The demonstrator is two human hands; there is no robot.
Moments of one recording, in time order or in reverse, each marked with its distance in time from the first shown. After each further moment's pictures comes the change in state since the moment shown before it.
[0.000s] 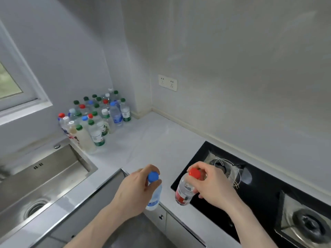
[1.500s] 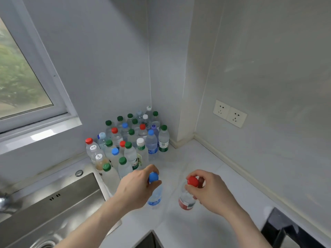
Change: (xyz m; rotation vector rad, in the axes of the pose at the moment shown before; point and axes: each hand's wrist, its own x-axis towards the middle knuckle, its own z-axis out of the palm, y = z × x) left_hand 0.256 -0.235 -0.122 0.220 0.048 -0.228; right_hand 0.345 -0.128 0.152 -0.078 -0.198 -0.129
